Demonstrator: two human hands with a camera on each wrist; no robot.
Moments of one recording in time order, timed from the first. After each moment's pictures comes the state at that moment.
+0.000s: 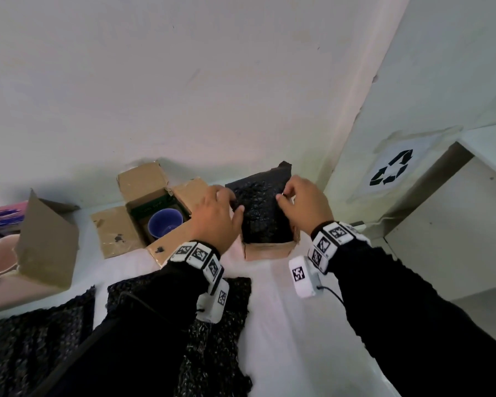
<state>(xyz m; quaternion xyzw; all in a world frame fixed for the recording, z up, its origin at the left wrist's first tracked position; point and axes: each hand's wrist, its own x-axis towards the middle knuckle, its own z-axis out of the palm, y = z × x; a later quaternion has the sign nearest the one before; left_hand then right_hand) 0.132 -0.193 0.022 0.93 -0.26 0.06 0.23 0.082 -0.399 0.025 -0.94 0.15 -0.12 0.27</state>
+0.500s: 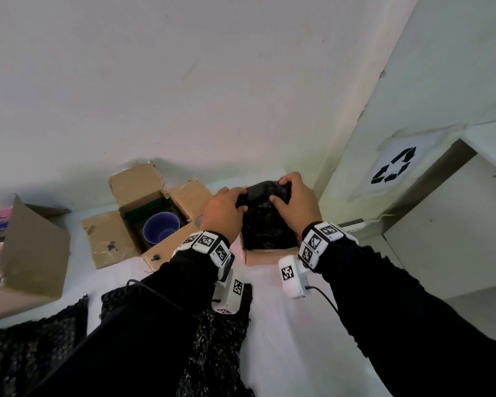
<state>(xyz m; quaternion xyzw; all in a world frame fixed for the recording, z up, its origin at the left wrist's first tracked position) 0.165 -0.221 0.018 0.94 -0.23 -0.05 0.24 0.107 -0.390 0.005 -0.89 0.19 -0.15 0.39</state>
